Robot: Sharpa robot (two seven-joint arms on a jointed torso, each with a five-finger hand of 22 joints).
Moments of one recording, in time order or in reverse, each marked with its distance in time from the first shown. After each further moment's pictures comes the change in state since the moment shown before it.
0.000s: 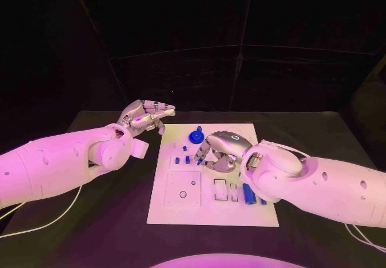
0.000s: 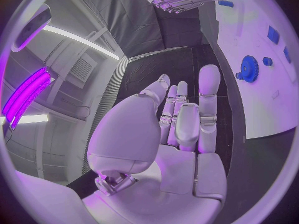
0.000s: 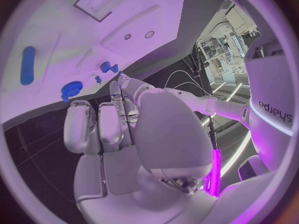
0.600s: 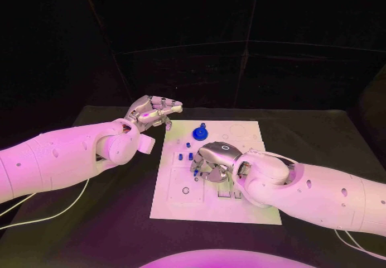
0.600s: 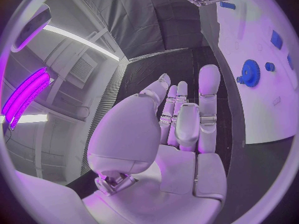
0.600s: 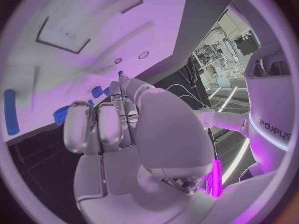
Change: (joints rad) left arm 0.000 0.013 0.000 -0.002 0.000 0.001 -0.004; left_hand 0.004 -0.004 0.003 -0.003 0.000 -0.004 0.004 0.000 -0.002 0.000 0.000 0.000 -0.002 0.000 0.000 0.000 -0.006 0.000 0.000 0.000 0.000 -0.004; right arm -0.055 0.081 -0.003 -0.068 -0.061 0.078 0.013; right_hand -0.011 -0.009 0.003 -0.003 0.000 -0.001 0.000 -0.002 0.001 0.000 0.000 -0.004 0.000 0.000 0.000 0.000 -0.005 0.000 0.000 0.000 0.000 -0.003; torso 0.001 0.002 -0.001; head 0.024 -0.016
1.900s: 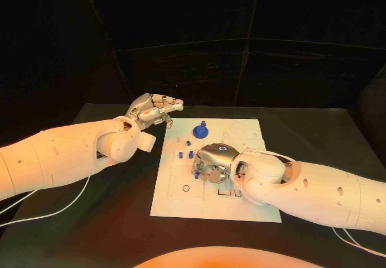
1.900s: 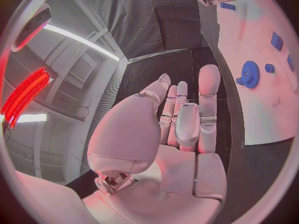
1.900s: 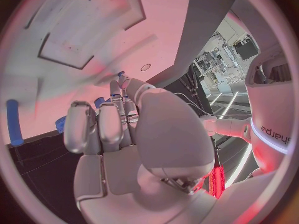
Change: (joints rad) left arm 0.000 0.003 0.000 -0.003 0.000 0.006 -0.009; left_hand 0.000 0.000 0.000 0.000 0.000 0.000 0.000 0.000 -0.001 0.000 0.000 0.000 -0.001 0.000 0.000 0.000 -0.001 0.000 0.000 0.000 0.000 -0.002; right arm -0.003 0.019 -0.004 -0.018 -0.035 0.080 -0.026; right_hand -0.005 0.005 0.000 0.000 0.003 0.001 0.002 -0.003 -0.001 0.000 0.000 0.000 0.000 0.000 0.000 0.000 -0.004 0.000 0.000 0.000 0.000 0.001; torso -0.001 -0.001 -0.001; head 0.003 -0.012
